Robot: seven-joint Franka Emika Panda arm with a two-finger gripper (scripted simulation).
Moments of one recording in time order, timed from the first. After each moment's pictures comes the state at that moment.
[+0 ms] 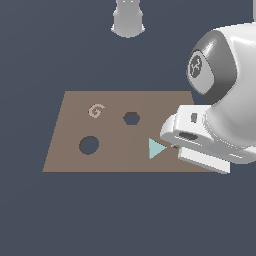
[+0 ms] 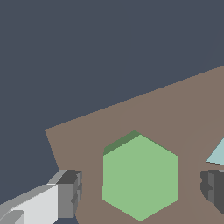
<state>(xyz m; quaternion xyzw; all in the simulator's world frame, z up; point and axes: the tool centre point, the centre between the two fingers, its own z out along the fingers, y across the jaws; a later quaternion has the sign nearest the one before) 0.094 0.179 0.050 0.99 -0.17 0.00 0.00</state>
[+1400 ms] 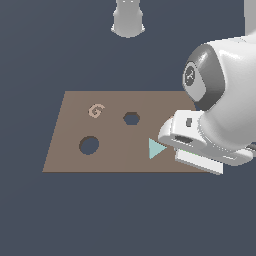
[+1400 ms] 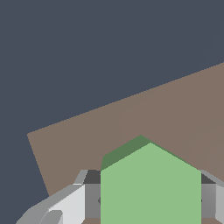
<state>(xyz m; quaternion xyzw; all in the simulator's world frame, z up) 0.094 0.179 0.031 0.98 -0.17 0.00 0.00</state>
